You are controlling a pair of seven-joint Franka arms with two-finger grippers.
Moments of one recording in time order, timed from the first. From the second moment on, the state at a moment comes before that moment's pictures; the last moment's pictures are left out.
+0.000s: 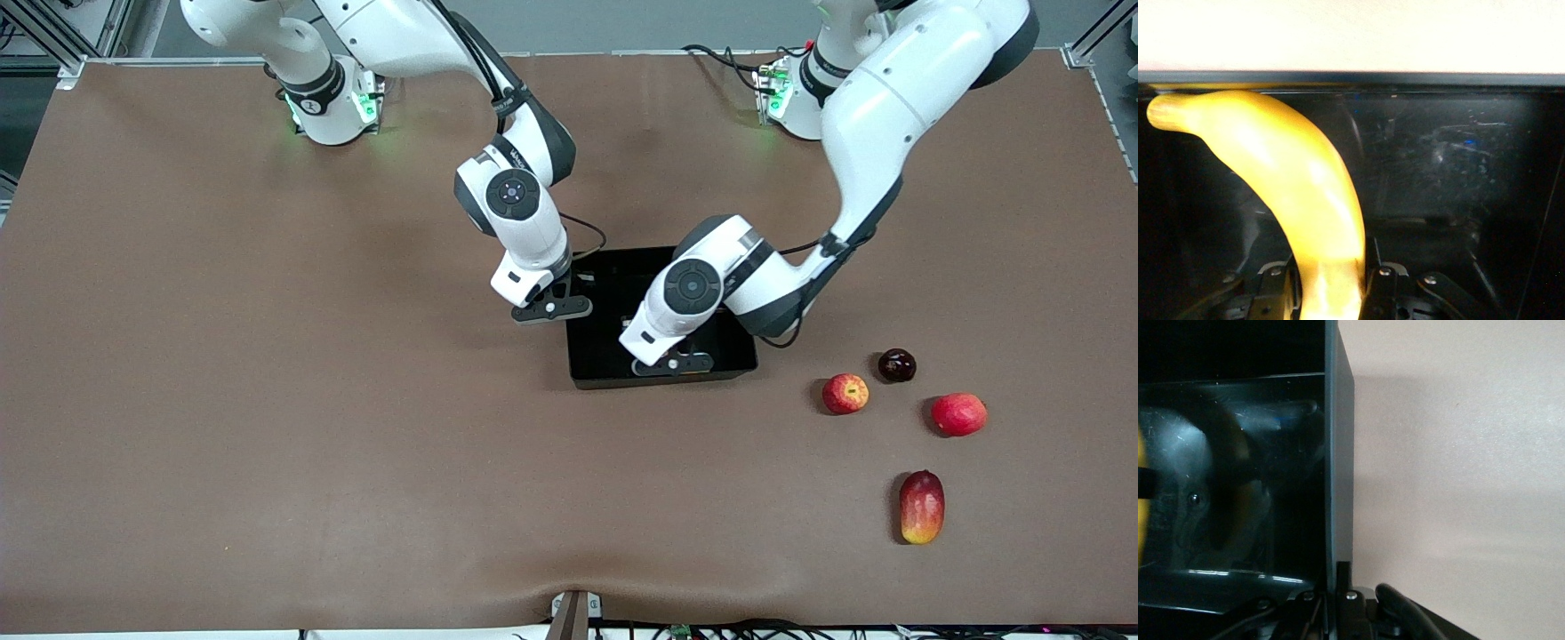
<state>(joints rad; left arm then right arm) 0.03 0.75 -0.73 -1.66 0.41 2.06 -0.88 0.90 0.60 -0.12 -1.73 0.25 2.47 0.55</state>
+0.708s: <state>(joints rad) 0.45 0.71 -1.04 -1.57 0.45 1.81 -0.58 0.85 0.51 -0.13 -1.72 0.25 2.26 0.54</state>
